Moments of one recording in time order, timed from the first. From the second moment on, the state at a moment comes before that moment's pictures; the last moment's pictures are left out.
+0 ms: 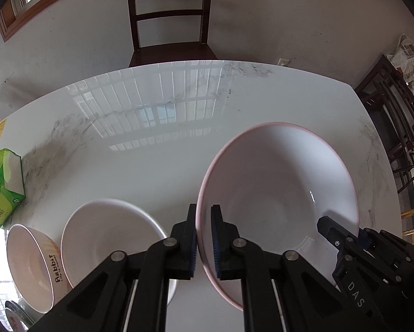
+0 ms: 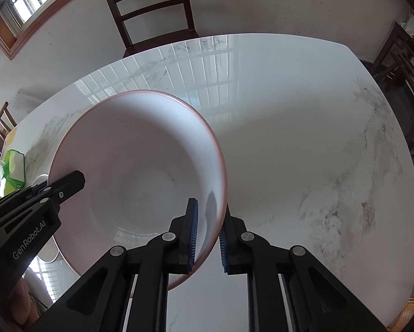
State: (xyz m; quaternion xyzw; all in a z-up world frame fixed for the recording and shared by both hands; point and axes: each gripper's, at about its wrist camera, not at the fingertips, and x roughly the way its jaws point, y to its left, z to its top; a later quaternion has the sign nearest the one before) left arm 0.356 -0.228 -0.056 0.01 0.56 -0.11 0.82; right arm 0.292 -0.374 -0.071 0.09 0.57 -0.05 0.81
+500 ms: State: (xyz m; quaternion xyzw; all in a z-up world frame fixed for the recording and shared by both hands) left arm 0.266 -0.179 -0.011 0.00 0.54 -0.10 0.83; right arm 0.222 -0.344 -0.027 0.08 0.55 -0.03 0.83
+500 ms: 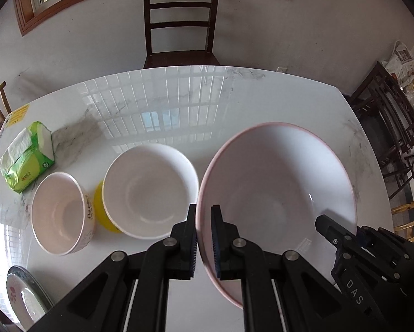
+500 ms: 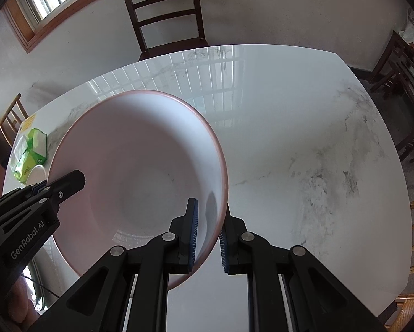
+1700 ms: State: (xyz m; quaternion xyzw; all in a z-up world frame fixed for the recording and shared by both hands) left arm 0.097 -0.009 -0.040 -0.06 0.56 -0.02 0.82; right arm 0.076 -0.173 -0.050 0.02 0.59 0.08 0.80
